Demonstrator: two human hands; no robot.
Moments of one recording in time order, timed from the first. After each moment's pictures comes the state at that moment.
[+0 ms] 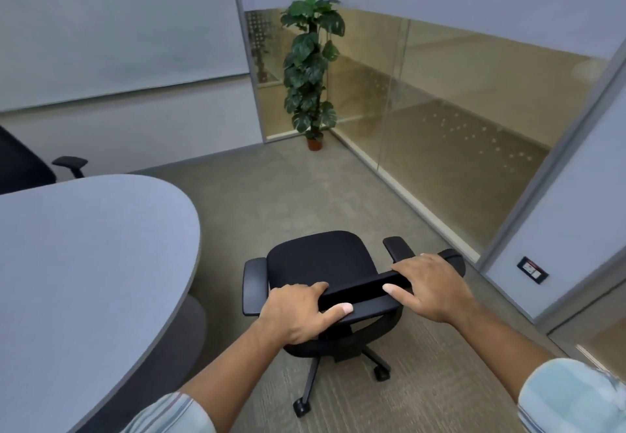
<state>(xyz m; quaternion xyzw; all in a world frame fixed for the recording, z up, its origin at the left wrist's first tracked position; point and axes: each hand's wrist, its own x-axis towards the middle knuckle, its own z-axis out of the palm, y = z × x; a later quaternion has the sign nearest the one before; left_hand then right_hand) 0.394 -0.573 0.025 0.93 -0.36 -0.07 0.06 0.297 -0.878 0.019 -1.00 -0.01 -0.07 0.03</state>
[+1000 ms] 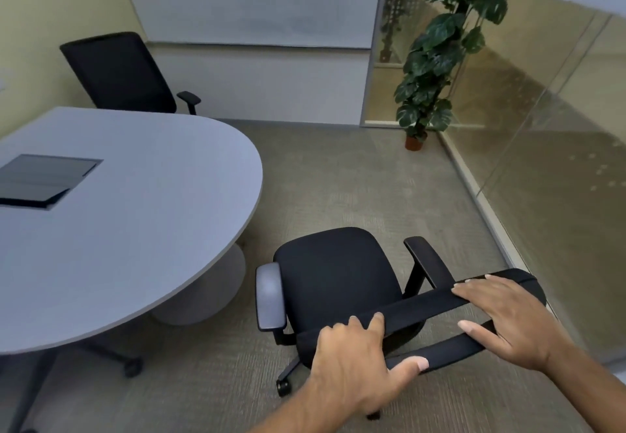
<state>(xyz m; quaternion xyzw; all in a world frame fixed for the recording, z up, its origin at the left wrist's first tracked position) 0.371 -0.680 0.018 0.98 -0.15 -0.11 0.09 0.432 -1.007 0.005 -0.96 -0.25 -0.08 0.05</state>
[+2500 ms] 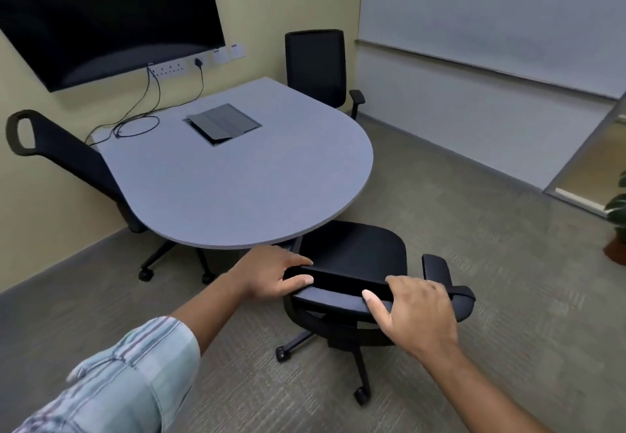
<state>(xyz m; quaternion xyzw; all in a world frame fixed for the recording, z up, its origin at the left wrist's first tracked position) 0.543 -0.576 0.026 0.99 0.06 0.01 0.11 0.698 -0.876 0.013 -0.89 -0.42 -0.12 0.09</state>
